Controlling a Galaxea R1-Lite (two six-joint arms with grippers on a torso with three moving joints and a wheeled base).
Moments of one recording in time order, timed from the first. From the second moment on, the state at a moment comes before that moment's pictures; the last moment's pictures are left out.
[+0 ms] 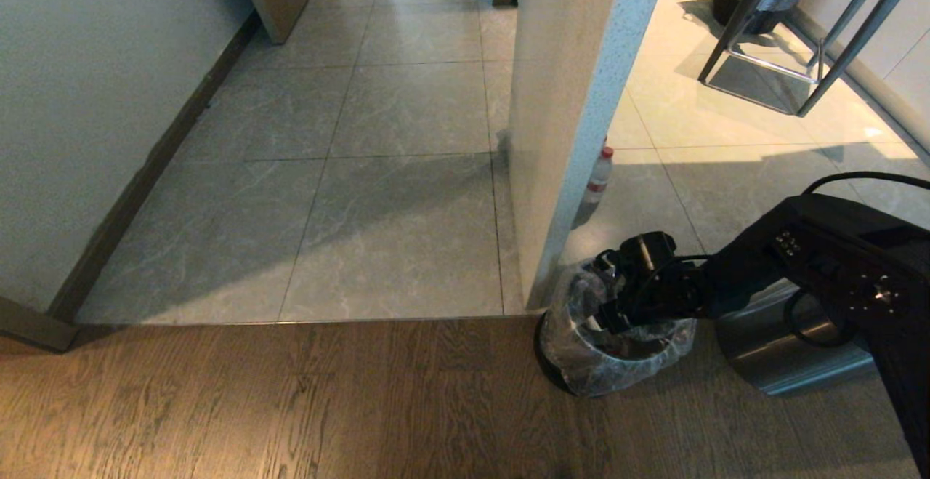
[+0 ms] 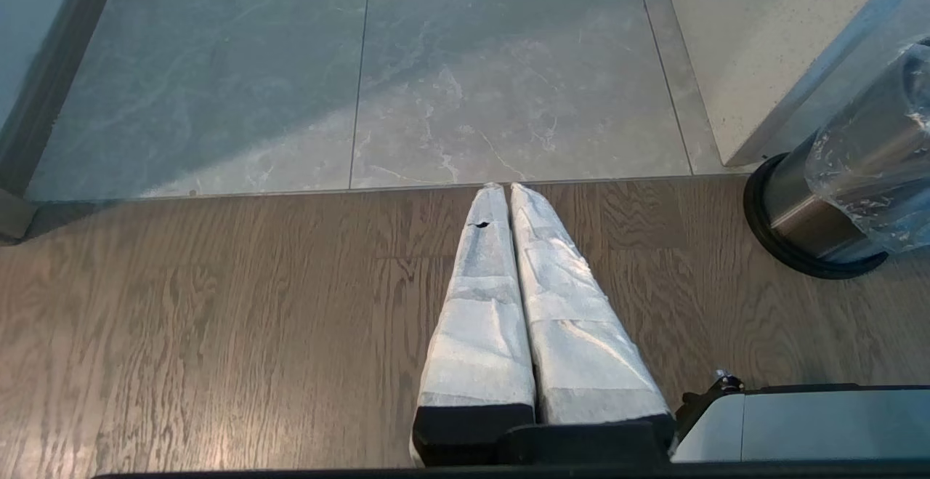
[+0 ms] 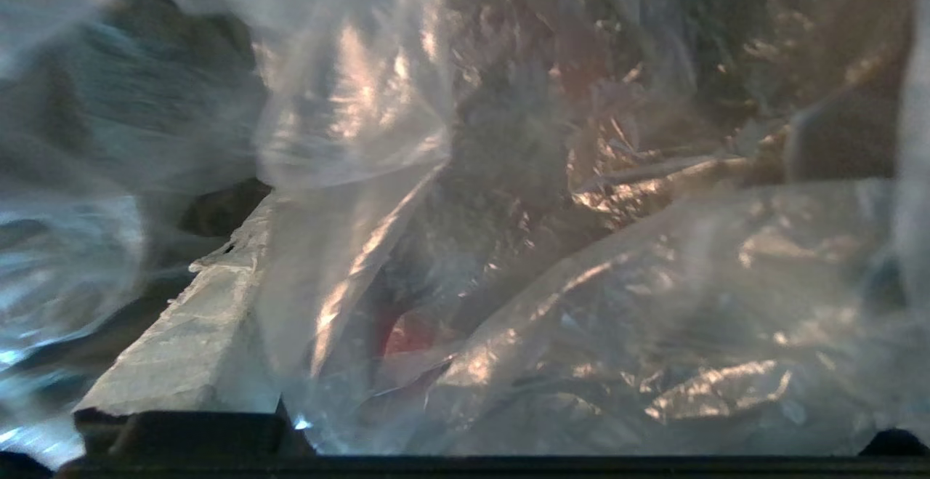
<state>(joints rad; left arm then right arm) 0.00 0.00 0.00 0.00 0.00 0.00 0.19 2.43 -1.33 -0.24 -0.03 -0.20</state>
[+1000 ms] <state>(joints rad) 0.00 0.00 0.00 0.00 0.00 0.00 0.15 2.33 -1.32 -0.09 0.12 -0.10</state>
